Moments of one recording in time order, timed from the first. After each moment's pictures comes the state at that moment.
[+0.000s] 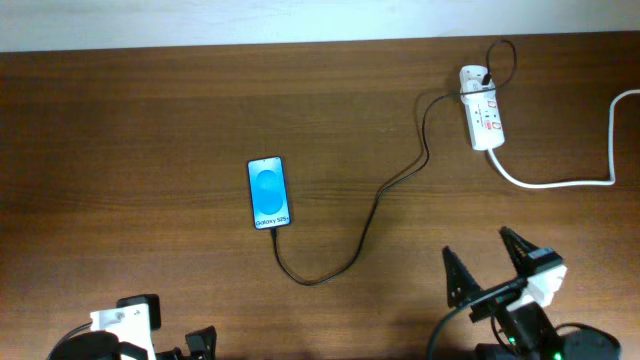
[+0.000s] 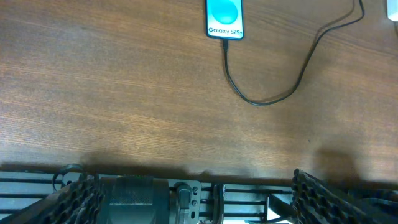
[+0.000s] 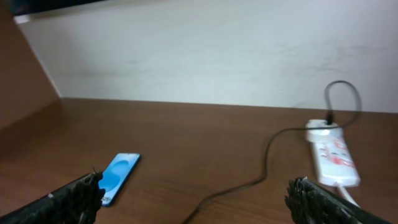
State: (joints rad) left arm 0.01 0.50 1.22 -1.69 0.16 -0.24; right arm -0.07 0.02 0.49 -0.55 -0.42 0.11
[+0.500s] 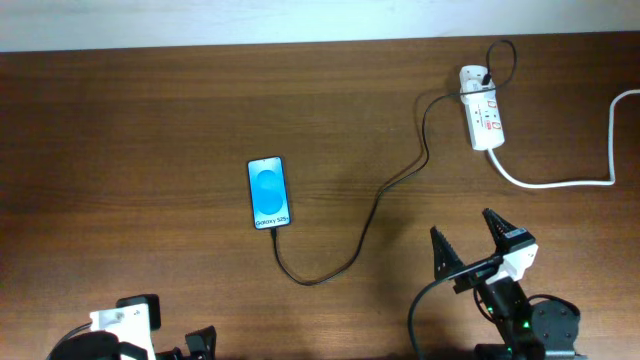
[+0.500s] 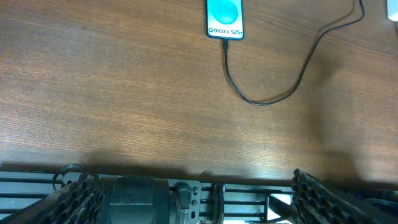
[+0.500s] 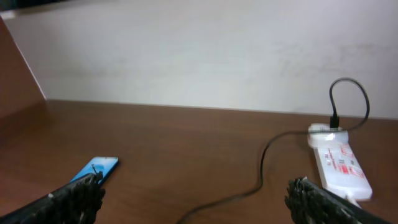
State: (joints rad) left arm 0.01 0.50 1.22 -1.69 0.16 -0.24; right arm -0.05 0.01 0.17 -0.16 -0.39 0.11
